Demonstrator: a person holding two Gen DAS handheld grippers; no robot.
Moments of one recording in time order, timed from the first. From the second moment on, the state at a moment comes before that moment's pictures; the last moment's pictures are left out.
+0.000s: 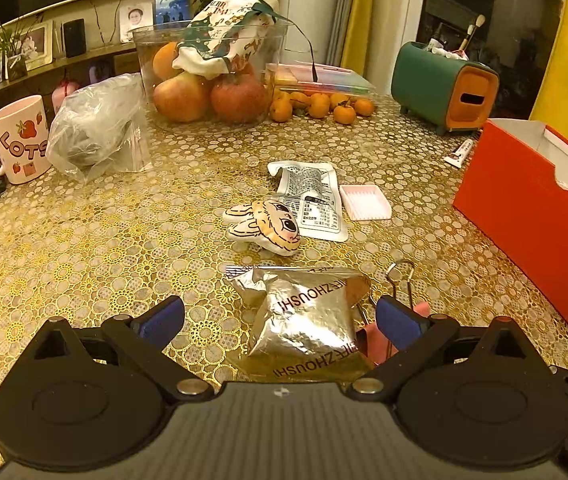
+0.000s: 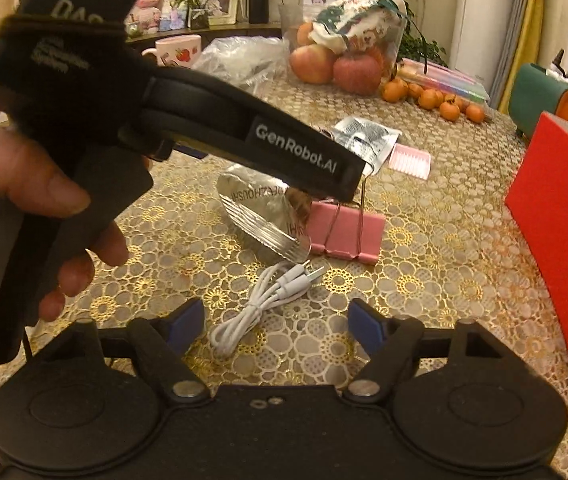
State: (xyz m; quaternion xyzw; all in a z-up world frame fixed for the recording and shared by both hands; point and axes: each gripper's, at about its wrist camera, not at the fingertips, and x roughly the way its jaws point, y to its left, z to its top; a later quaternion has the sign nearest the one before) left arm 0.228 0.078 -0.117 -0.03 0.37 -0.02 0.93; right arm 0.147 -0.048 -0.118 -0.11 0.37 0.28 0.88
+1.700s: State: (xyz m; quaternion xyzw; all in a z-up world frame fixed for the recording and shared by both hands) left arm 0.166 0.069 -0.104 -0.09 0.36 0.00 0.93; right arm 0.151 -0.114 -0.089 -0.04 0.36 0.22 0.91
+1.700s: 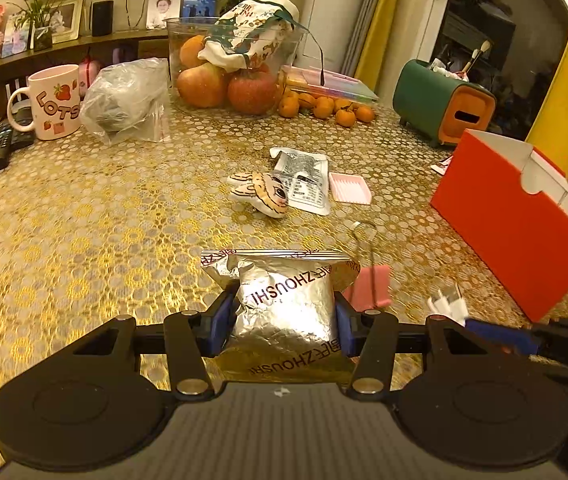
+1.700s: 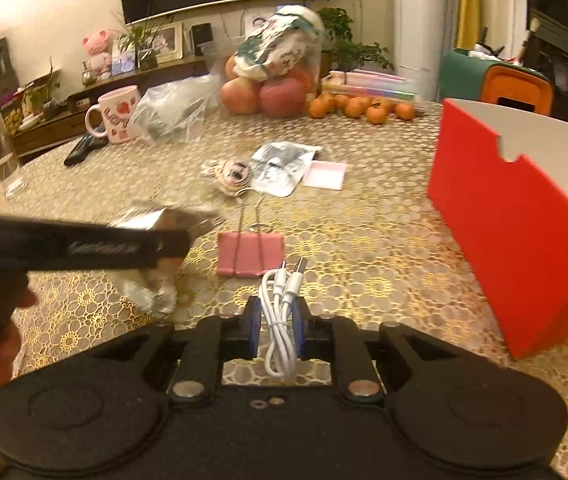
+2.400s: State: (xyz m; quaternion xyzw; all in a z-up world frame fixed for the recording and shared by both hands) left arm 0.130 -0.027 -0.038 -0.09 0.34 -0.07 0.93; right arm 0.119 -0.202 -0.030 0.02 0.32 0.21 0.92
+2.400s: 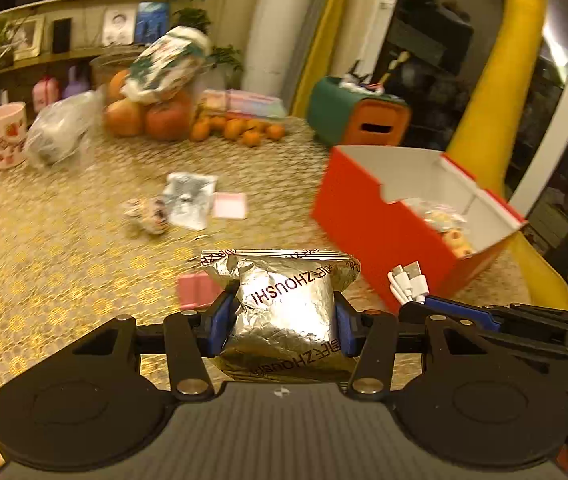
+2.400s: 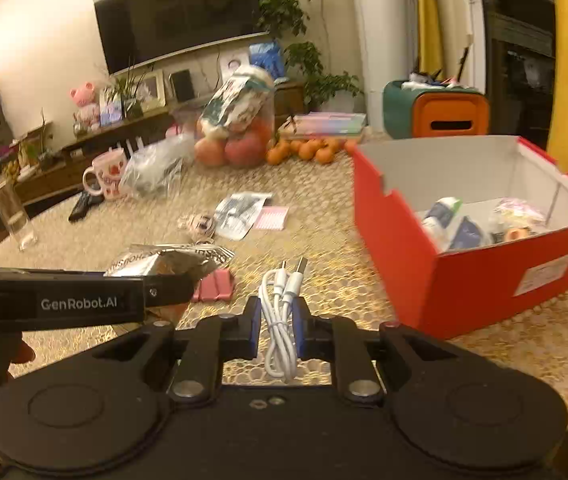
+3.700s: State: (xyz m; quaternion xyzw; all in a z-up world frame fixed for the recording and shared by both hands) left arm 0.267 -0.199 -0.006 0.02 0.34 -0.18 0.92; right arm 0.232 -0.364 0.004 0.03 0.28 0.09 0.96
